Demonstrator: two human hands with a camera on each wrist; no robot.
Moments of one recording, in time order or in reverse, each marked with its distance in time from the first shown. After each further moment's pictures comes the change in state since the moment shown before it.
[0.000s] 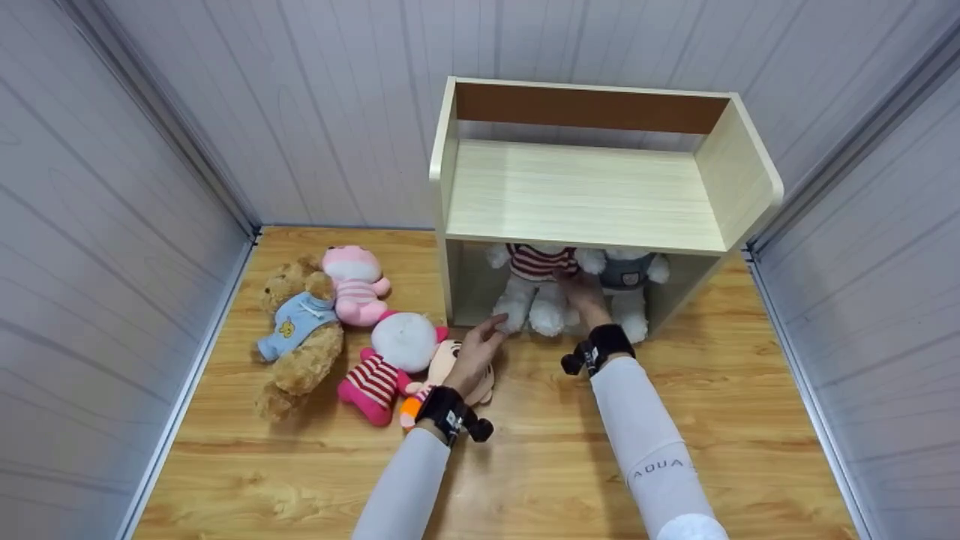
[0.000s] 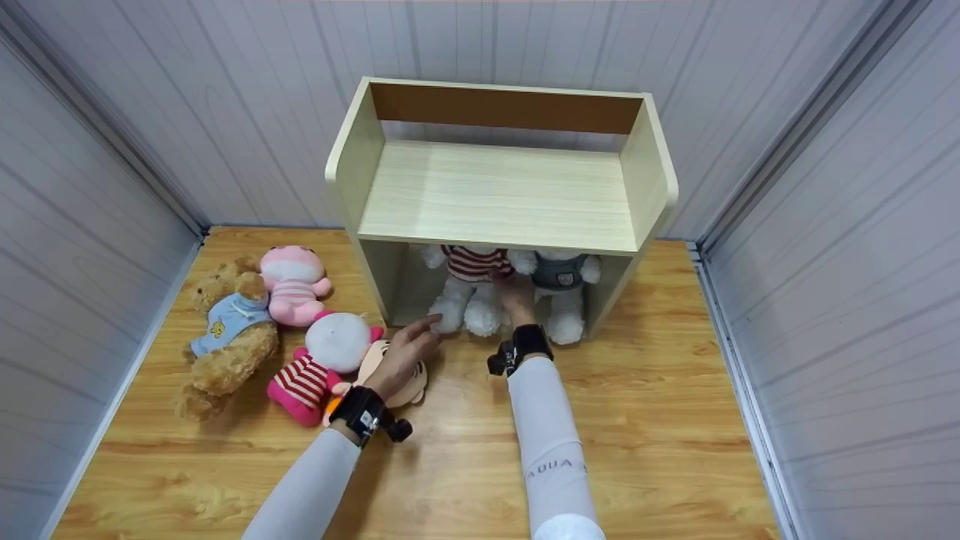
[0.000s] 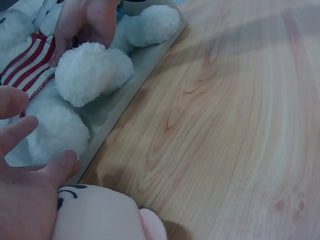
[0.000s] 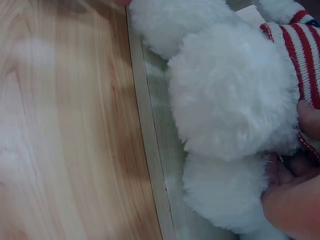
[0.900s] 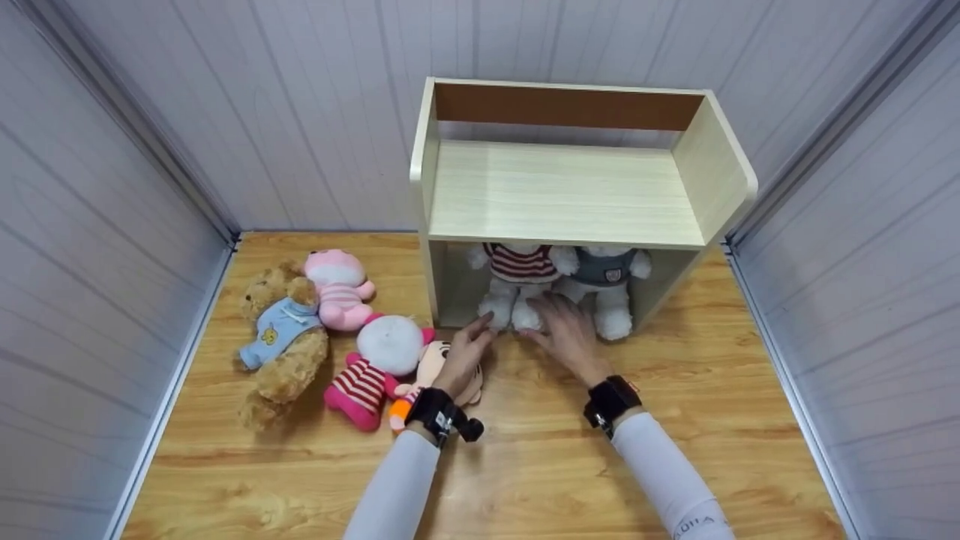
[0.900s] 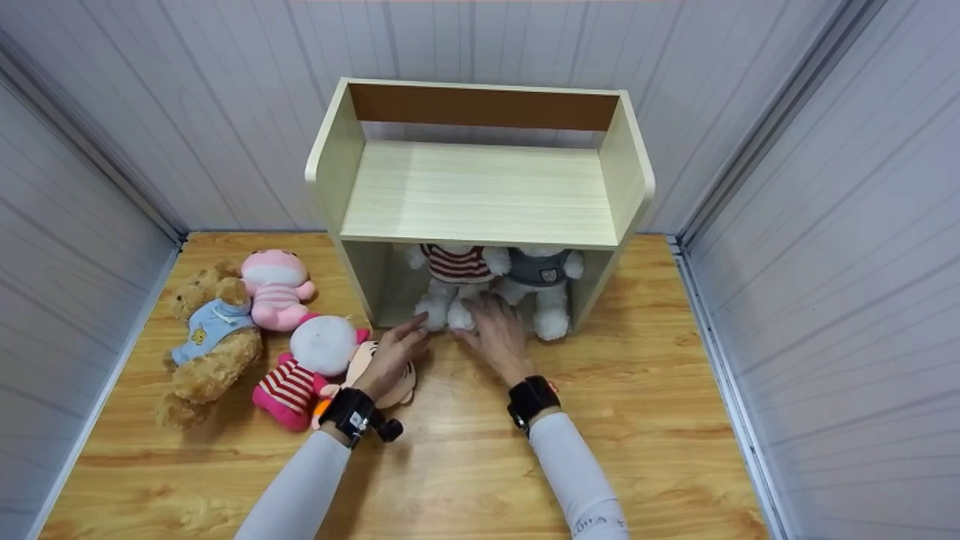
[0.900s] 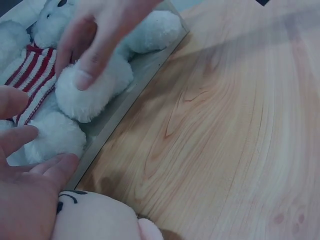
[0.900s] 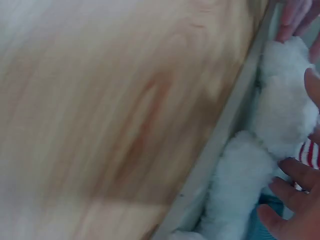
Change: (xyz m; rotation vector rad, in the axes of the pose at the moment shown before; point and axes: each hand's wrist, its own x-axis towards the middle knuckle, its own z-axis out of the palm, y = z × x) left_hand 0.002 -0.002 0.003 -0.072 -0.033 -0.024; right_hand -0.050 0.065 0.000 -0.821 0.137 -1.041
